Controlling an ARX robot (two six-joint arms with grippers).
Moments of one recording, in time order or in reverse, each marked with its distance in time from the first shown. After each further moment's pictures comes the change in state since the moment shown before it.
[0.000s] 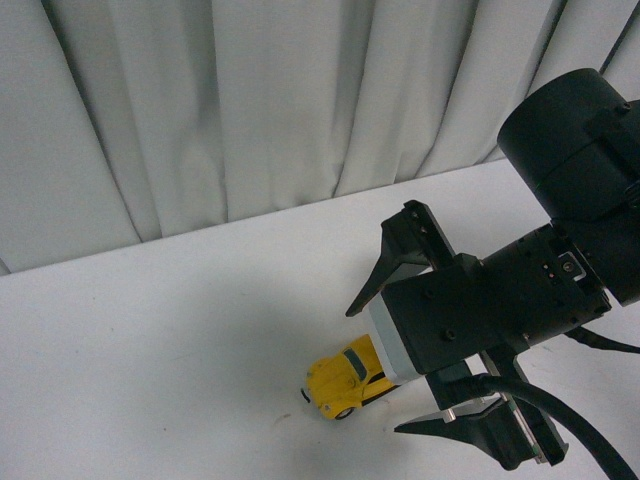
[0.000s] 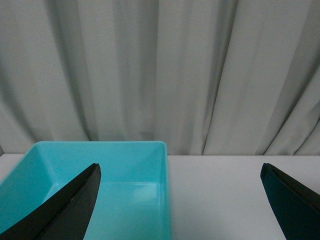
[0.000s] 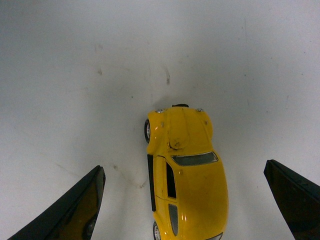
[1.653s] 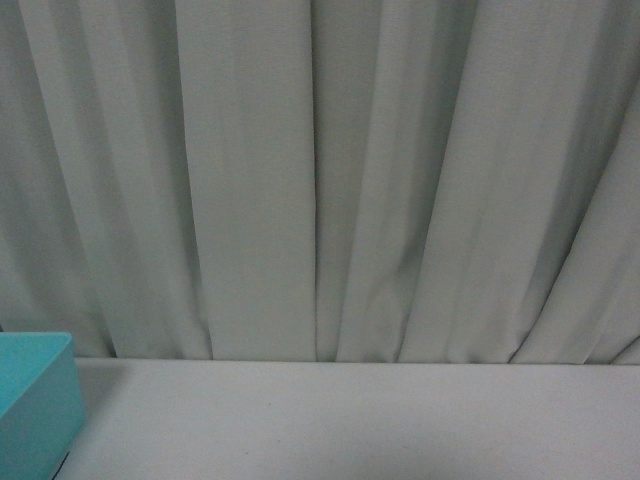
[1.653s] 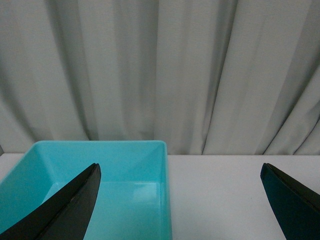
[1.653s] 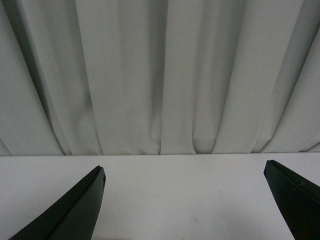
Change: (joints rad) left arm 0.000 0.000 0.000 0.000 0.000 0.000; right arm -0.004 -1.767 -0.610 0.028 0.674 1.564
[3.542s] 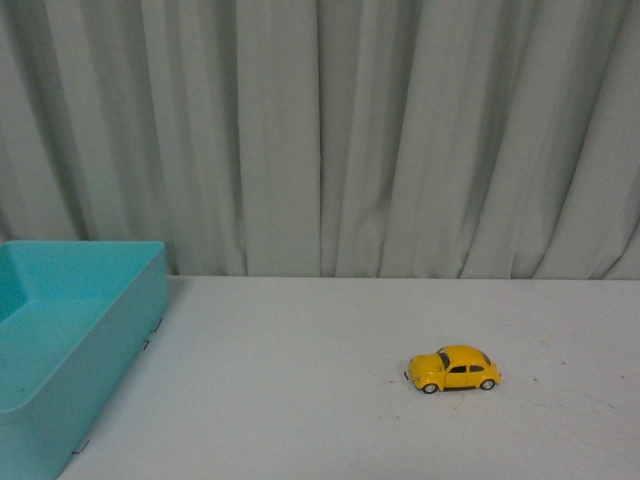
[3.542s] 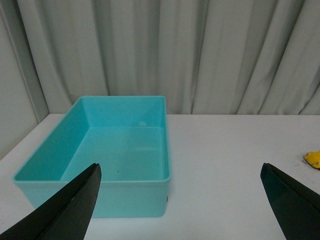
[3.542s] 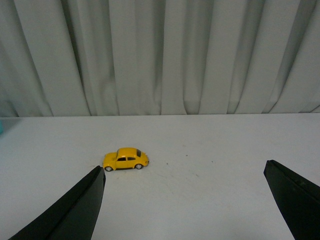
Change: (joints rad) left arm 0.000 0.000 0.000 0.001 0.000 0.000; right arm 0.000 0.000 0.000 0.001 0.000 0.000
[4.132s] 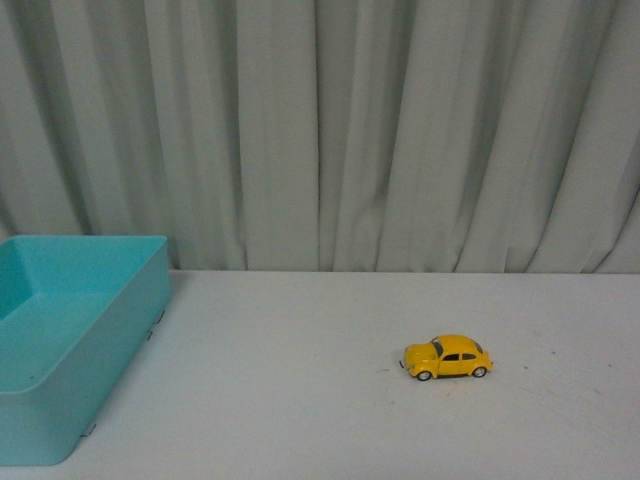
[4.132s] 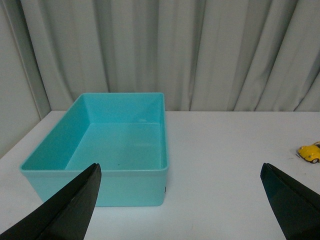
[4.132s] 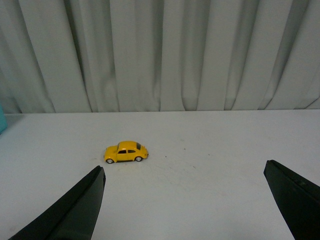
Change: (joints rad) left arm 0.000 0.000 0.000 0.000 0.000 0.000; right arm 0.000 0.000 0.000 0.000 0.000 0.000
